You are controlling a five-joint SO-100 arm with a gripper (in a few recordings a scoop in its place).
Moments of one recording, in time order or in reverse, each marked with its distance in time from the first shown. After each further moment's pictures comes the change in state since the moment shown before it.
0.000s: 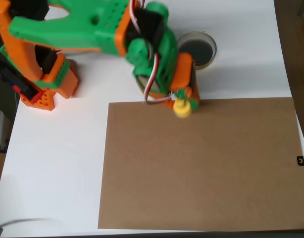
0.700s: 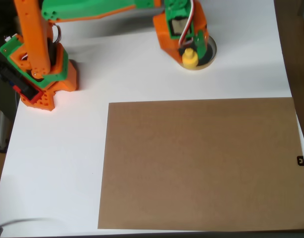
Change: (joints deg) arm -21.4 -9.1 -8.3 3.9 3.0
